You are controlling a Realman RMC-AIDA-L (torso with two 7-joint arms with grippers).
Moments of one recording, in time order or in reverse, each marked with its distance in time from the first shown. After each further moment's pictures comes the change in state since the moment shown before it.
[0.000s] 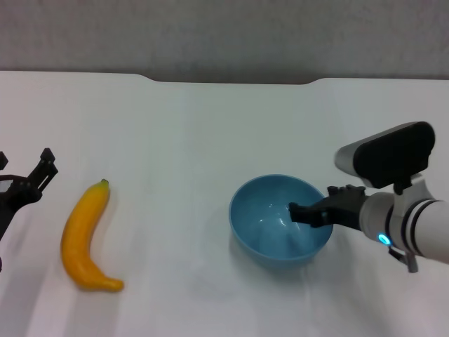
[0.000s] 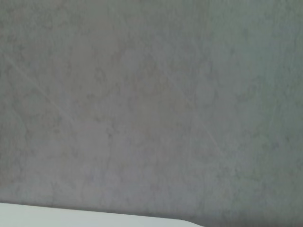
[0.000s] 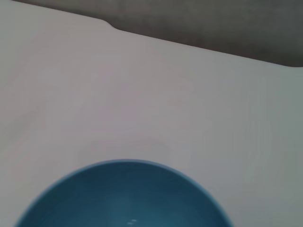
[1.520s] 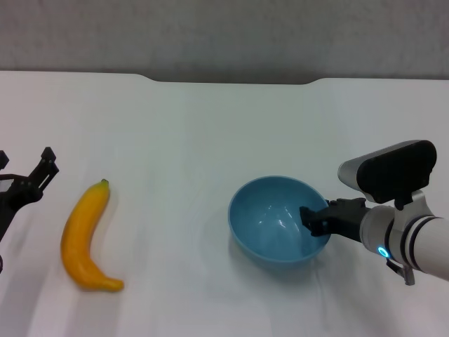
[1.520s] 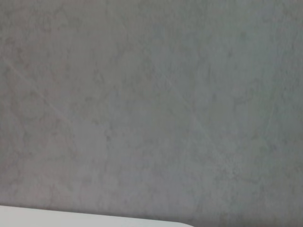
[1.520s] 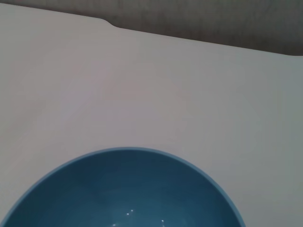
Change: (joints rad) left arm 0.002 -0.002 0.003 -0.001 0.000 -0.009 0.000; right arm -0.003 -0.001 -0.050 0.101 0.024 -0.131 0.035
